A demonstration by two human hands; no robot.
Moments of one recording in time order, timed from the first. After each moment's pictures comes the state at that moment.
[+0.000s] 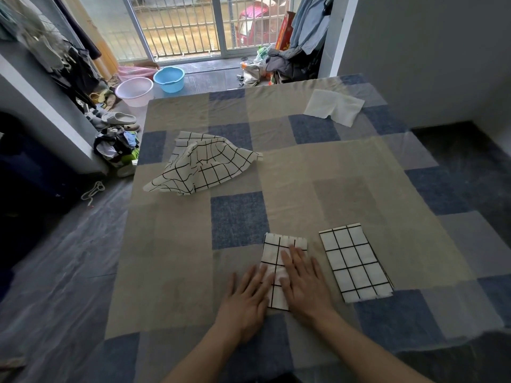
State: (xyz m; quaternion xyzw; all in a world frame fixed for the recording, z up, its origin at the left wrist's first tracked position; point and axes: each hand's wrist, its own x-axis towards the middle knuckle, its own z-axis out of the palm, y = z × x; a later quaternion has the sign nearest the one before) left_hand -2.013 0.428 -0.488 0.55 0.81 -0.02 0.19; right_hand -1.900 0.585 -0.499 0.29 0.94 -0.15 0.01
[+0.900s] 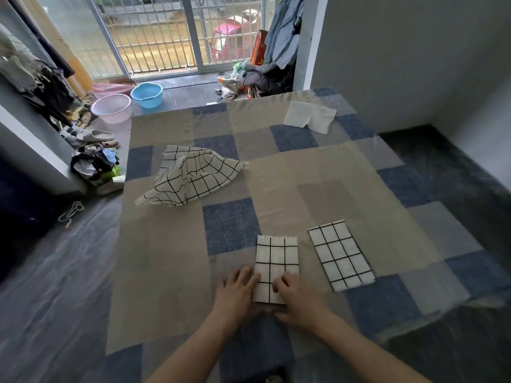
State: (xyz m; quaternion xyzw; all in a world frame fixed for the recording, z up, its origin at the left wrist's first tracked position) left_hand -2.037 0.442 -0.449 0.54 0.81 -0.08 0.24; right_hand -1.884 0.555 -0.427 0.20 0.95 -0.20 0.09
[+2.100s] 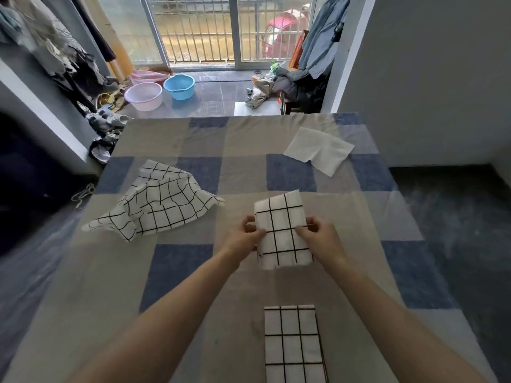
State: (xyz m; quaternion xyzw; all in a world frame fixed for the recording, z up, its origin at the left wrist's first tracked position) left_hand -2.100 0.740 -0.384 0.07 0.72 0.56 0.40; right_hand -1.977 0.887 -0.384 0.40 0.71 -0.57 -0.10
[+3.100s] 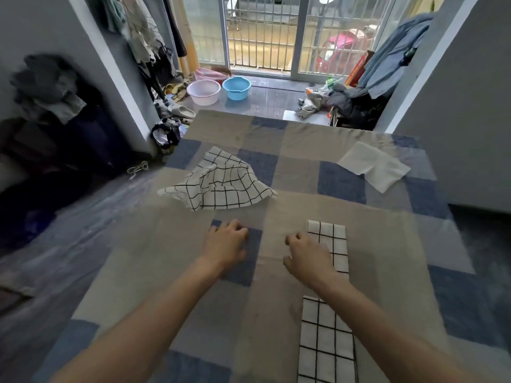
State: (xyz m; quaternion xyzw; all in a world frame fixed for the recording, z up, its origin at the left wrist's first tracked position) left_hand -2.119 0.580 -0.357 0.35 0.93 0.03 0.12; right_hand -2.010 0.754 -0.359 0.15 0.98 -0.09 0.10
